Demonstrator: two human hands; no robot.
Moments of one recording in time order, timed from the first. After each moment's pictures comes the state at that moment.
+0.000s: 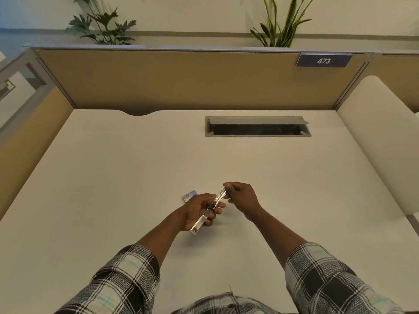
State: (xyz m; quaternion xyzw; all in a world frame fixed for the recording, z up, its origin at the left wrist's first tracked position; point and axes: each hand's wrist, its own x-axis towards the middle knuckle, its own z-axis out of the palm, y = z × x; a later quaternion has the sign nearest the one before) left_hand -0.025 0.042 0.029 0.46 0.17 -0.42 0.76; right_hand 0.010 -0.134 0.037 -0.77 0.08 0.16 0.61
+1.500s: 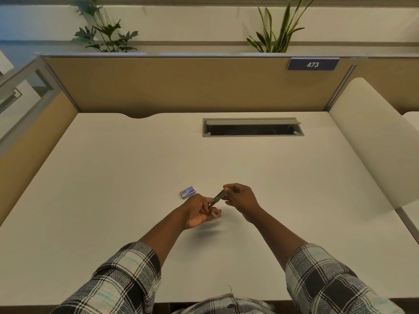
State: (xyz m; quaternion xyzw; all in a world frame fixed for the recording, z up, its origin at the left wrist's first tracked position) left_hand -0.053 0.016 0.052 0.47 0.28 -0.33 0.77; right_hand -0.025 -0.153 0.049 -0.72 0.09 0.19 0.66
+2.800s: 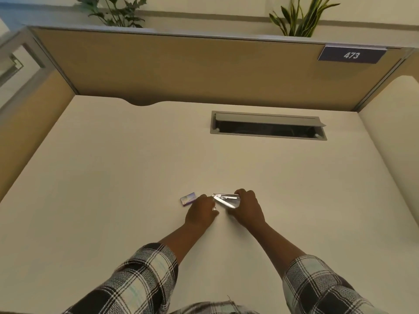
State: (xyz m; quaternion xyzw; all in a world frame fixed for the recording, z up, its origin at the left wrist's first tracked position) left_hand -0.003 0.006 -0.012 0.94 0.08 -0.13 0.29; right_hand 0.029 -0.153 -0.003 -0.93 0.02 0.19 0.31
